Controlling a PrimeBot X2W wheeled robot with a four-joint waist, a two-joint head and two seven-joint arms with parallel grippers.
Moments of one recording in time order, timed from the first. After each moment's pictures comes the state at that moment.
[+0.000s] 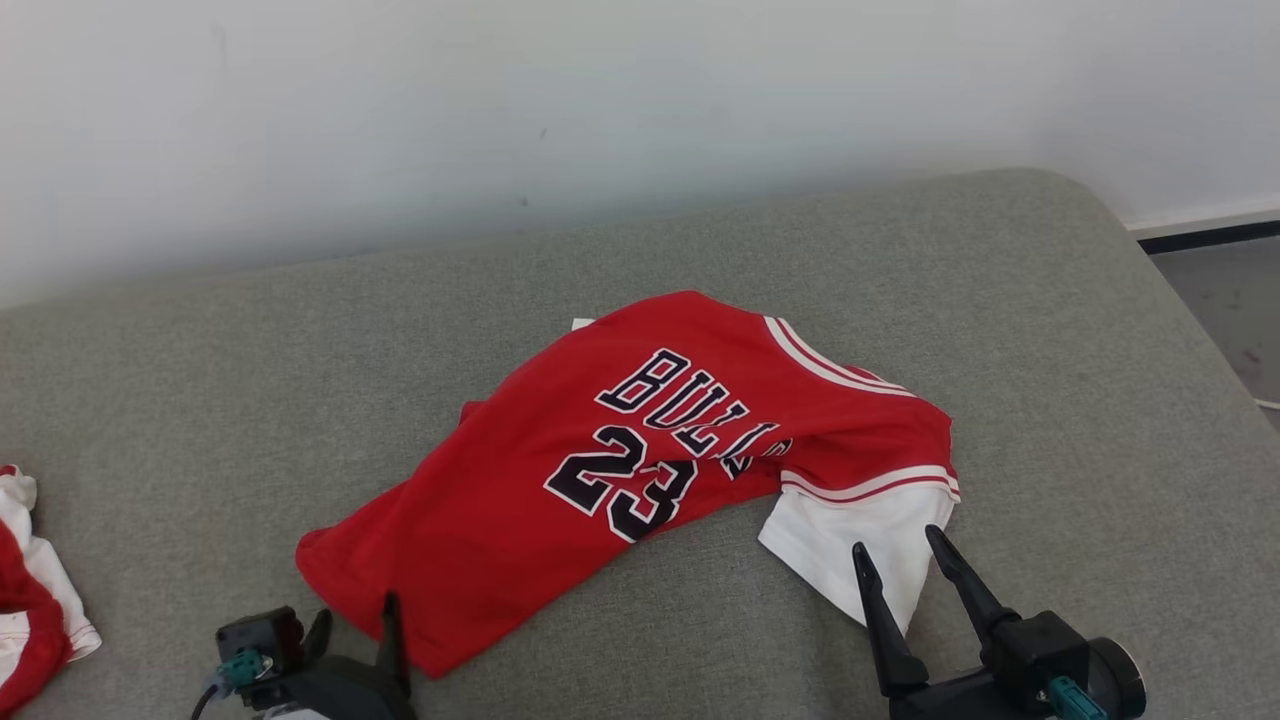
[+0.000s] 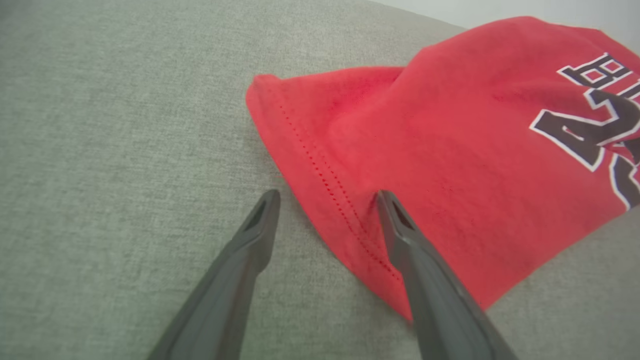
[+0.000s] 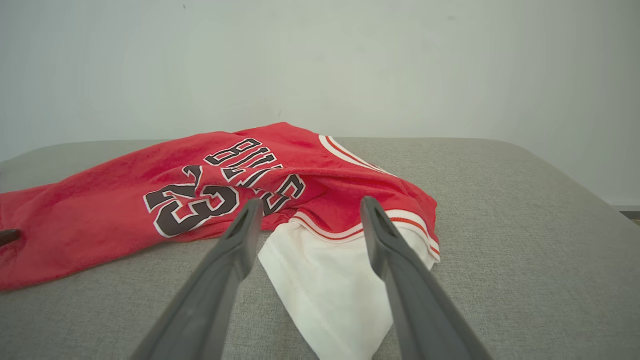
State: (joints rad) left arm -0.29 0.05 -0.05 0.75 -0.33 0.00 -0.17; right arm -0.06 -0.05 0.15 0.28 0.06 0.13 -0.25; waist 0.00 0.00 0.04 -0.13
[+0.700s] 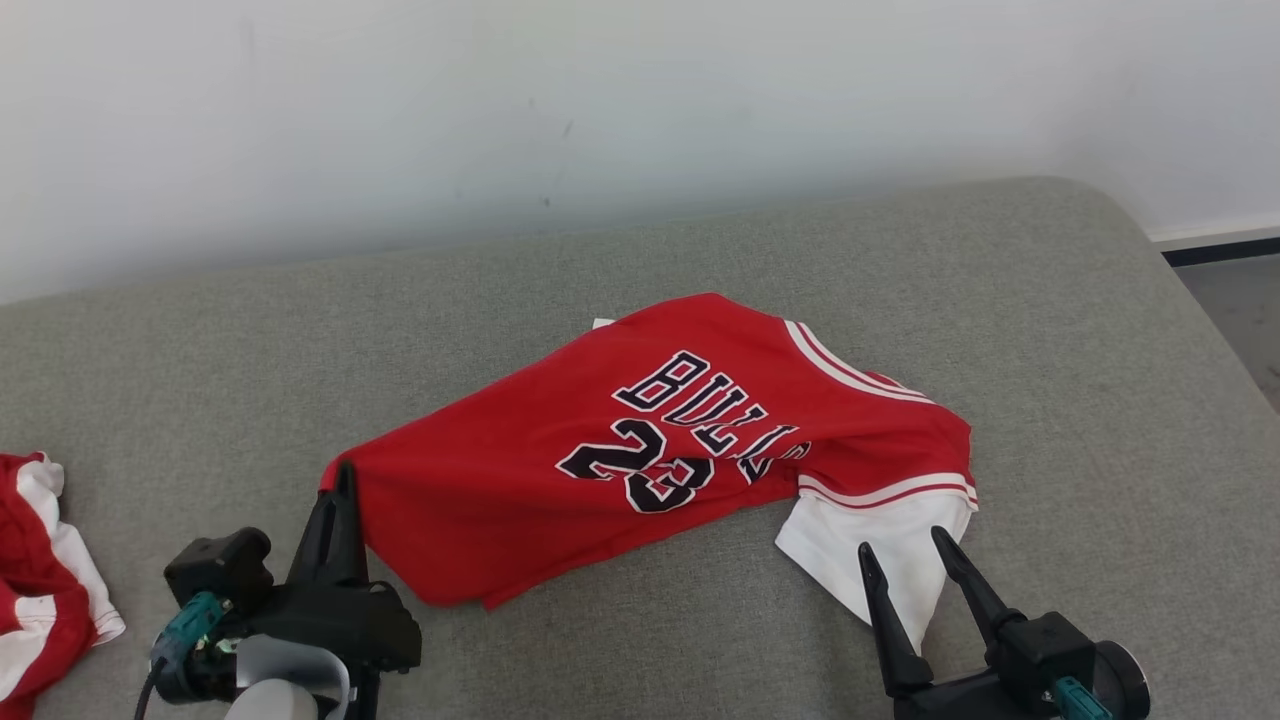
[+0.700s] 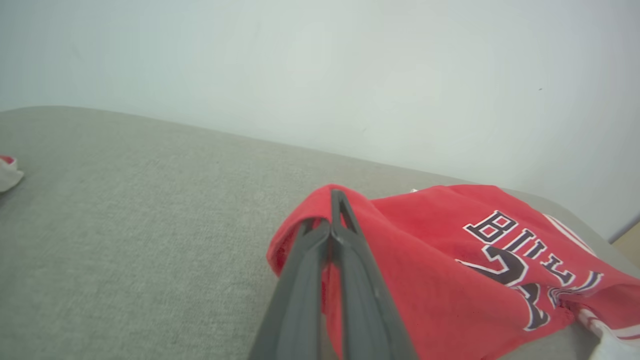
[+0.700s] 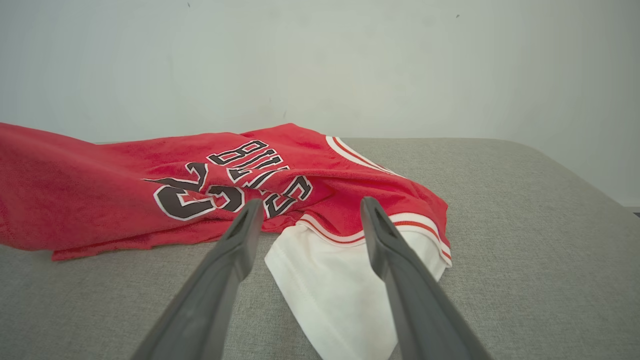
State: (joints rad) left arm -0.31 0.05 -0.03 0.52 -0.35 -0.03 -0.26; right arm -0.07 -0.05 0.14 0.29 0.07 0.13 -0.26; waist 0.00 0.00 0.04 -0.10
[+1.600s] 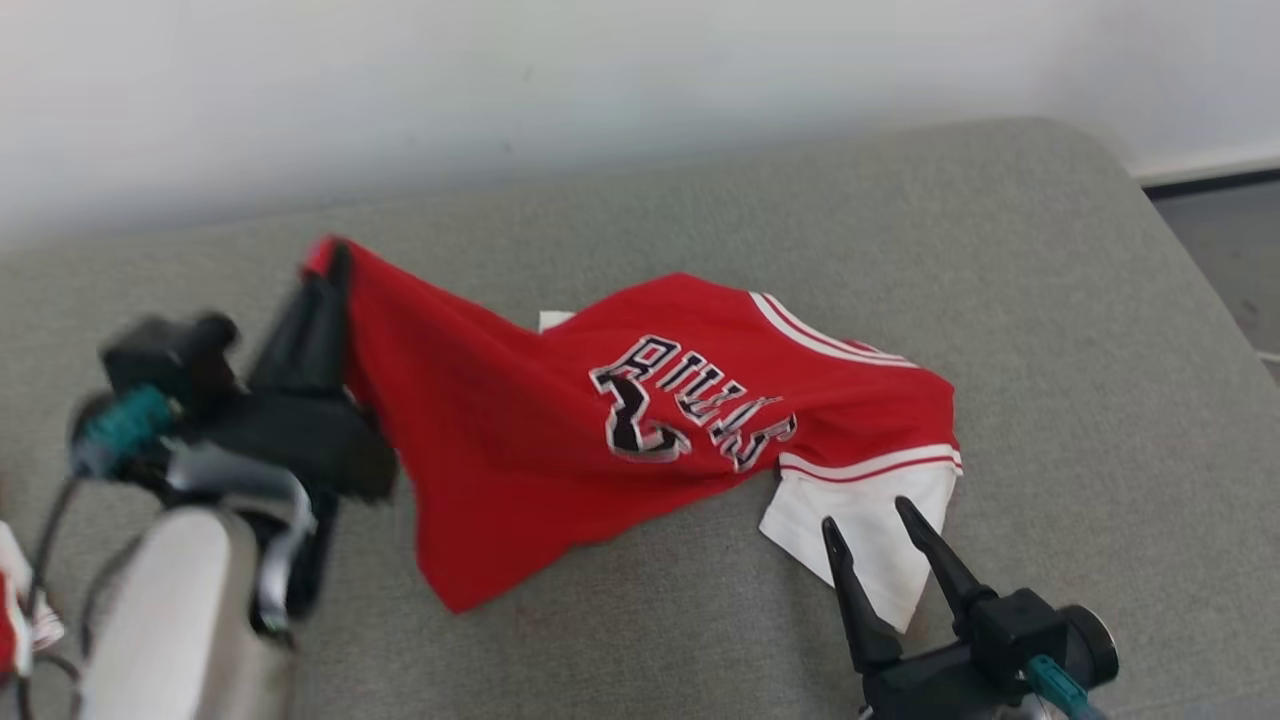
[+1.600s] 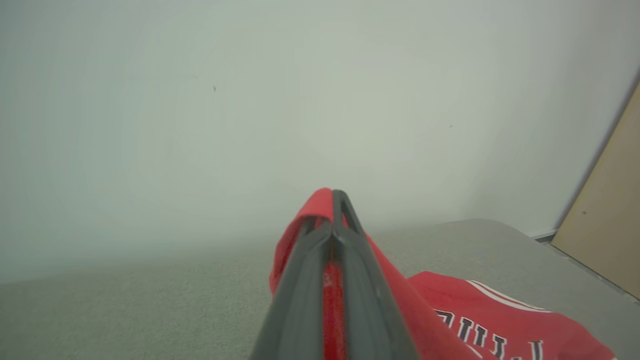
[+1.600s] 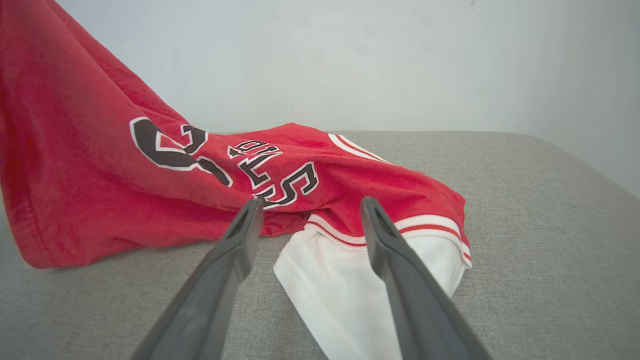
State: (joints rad) left arm -0.45 0.17 -0.15 0.10 -0.34 0.00 0.00; right arm -0.10 -0.05 0.20 0.27 0.08 0.13 -0.26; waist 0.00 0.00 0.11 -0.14
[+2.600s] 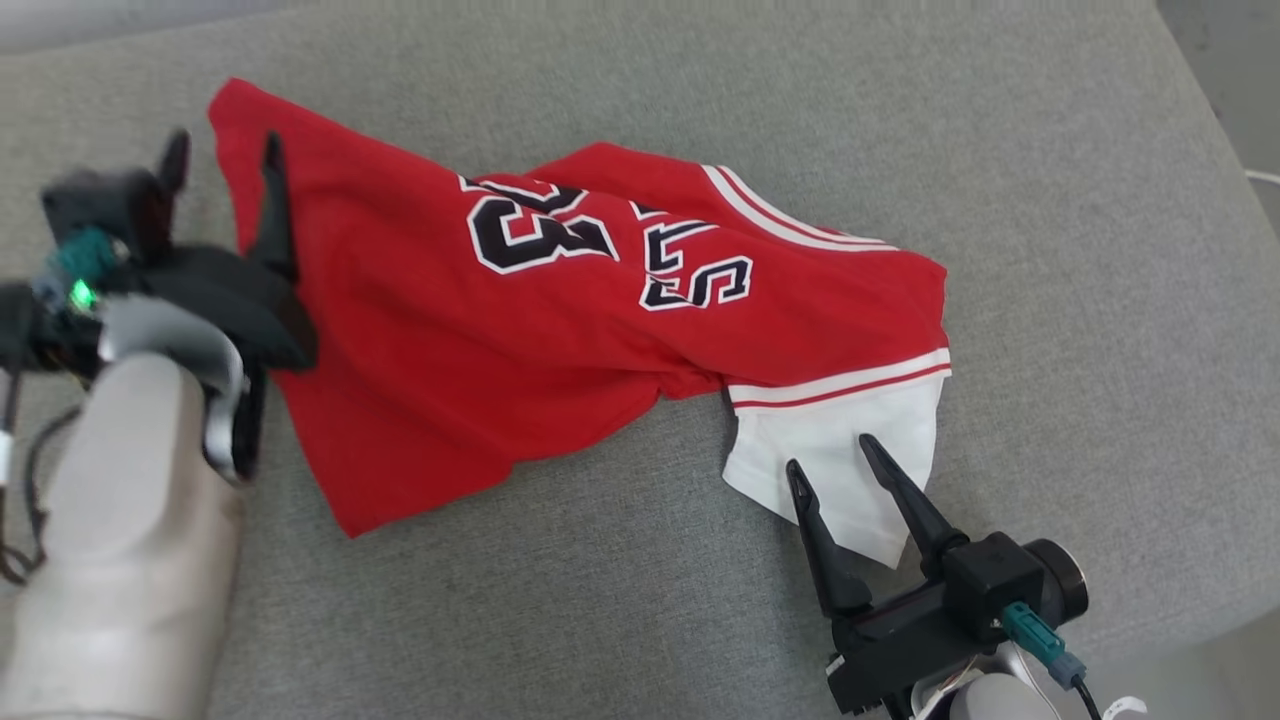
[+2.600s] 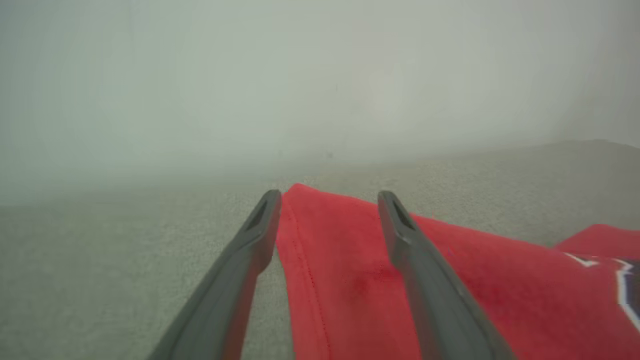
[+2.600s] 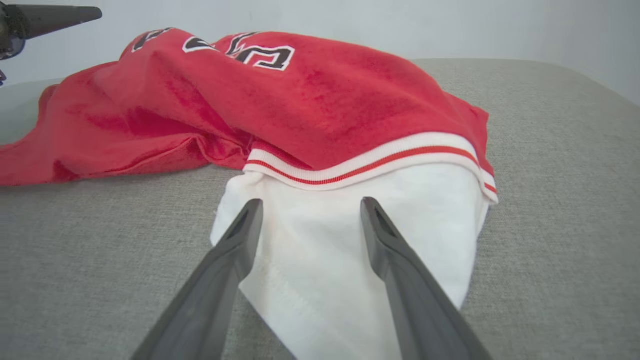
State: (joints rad) left arm -0.90 0.22 -0.15 0.78 -0.27 -0.03 -0.19; right arm -0.22 -0.05 0.26 0.28 0.10 0.13 -0.26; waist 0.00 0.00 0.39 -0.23
